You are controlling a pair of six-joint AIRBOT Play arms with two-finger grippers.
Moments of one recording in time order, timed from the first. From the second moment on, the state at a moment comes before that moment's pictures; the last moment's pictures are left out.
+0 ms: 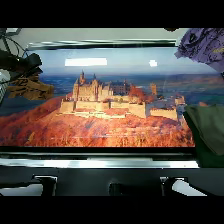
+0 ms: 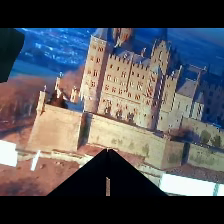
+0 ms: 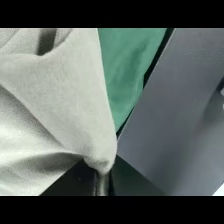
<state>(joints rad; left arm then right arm) 0.00 -1.52 1.91 1.41 -1.38 -1.88 -0.72 -1.33 1.24 -1.91 1.61 2.00</state>
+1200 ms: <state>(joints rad) -0.05 -1.45 1.82 1.41 -1.44 -1.79 -0.15 -1.33 1.49 -1.43 1.23 1.76</state>
